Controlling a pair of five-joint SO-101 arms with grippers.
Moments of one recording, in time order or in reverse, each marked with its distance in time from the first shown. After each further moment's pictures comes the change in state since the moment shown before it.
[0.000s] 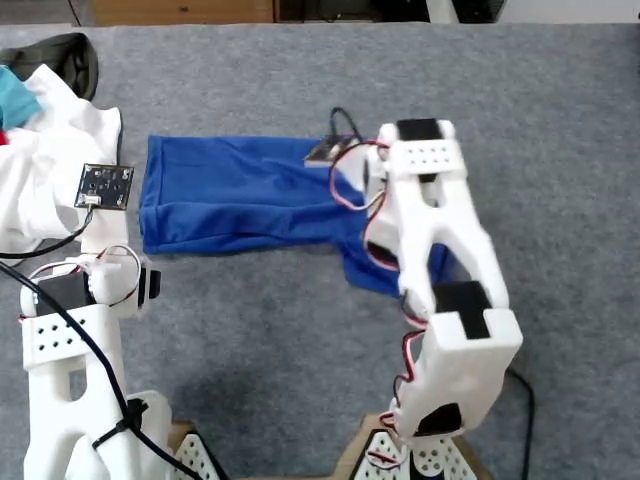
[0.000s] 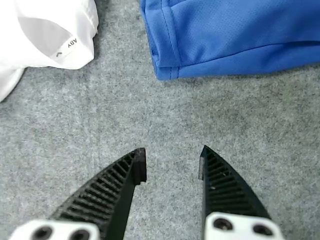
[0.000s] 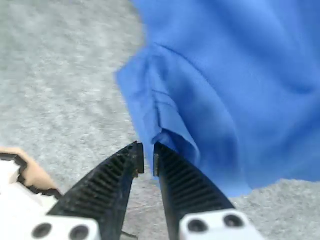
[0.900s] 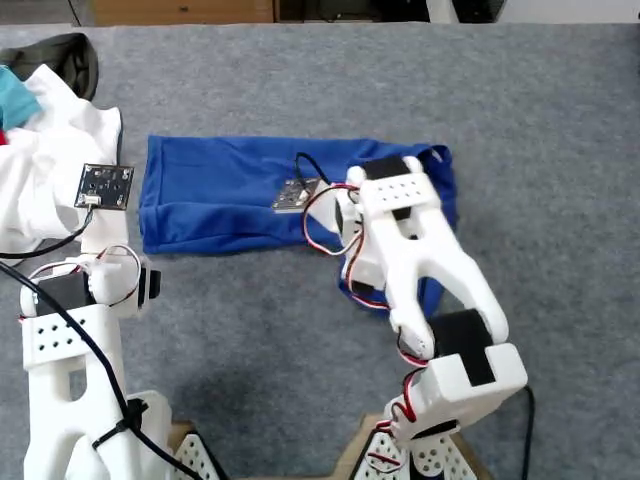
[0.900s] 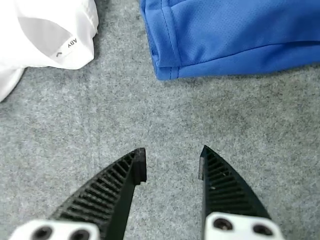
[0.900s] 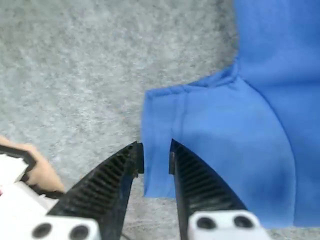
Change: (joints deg) left arm 0.0 0.0 0.0 0.0 0.0; right arm -4.8 -10.0 19.1 -10.2 1.8
